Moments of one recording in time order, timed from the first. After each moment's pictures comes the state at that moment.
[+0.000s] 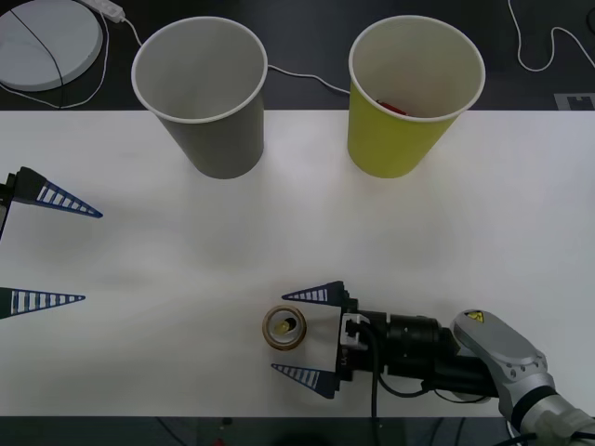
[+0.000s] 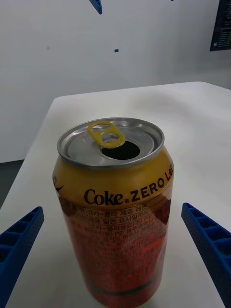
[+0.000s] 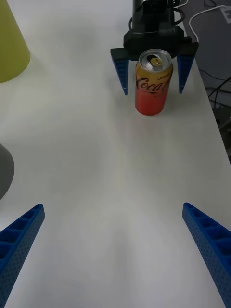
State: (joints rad) right arm -0.19 -0.37 0.50 -1.09 1.00 -1.03 0.78; left arm -0.08 1.00 0.27 -1.74 -1.39 -1.56 -0.08
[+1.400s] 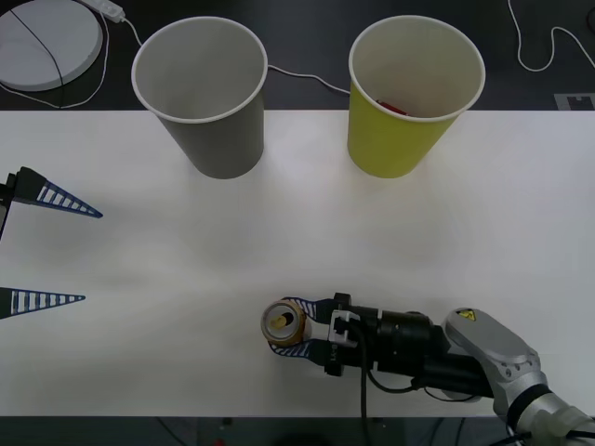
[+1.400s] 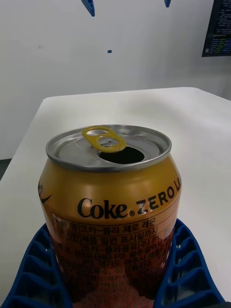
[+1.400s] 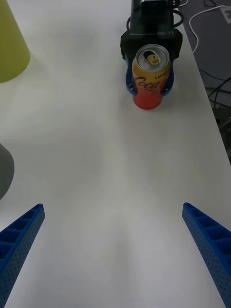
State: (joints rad) right arm -0.19 -0.39 0.56 -1.14 0.94 -0.94 0.81; left arm -0.08 1.00 0.27 -1.74 -1.39 -1.56 -0.08
